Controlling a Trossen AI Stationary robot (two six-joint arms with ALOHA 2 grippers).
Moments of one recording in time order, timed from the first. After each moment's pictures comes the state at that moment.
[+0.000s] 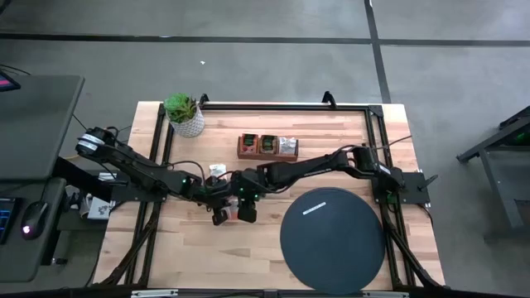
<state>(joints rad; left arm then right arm) -0.33 1.38 0.56 -0.11 -0.18 -0.69 0.09 2.26 1.87 -0.56 -0.11 0.29</state>
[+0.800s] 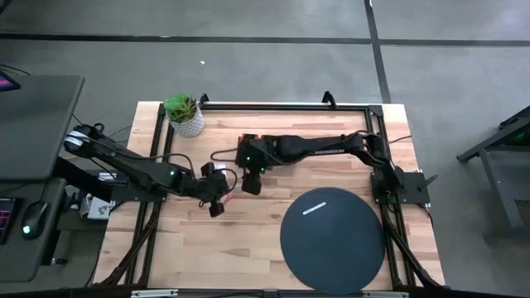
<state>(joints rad) -0.33 1.19 0.66 -0.34 -0.39 -0.50 -0.03 2.11 1.87 -0.68 -0.01 0.15</state>
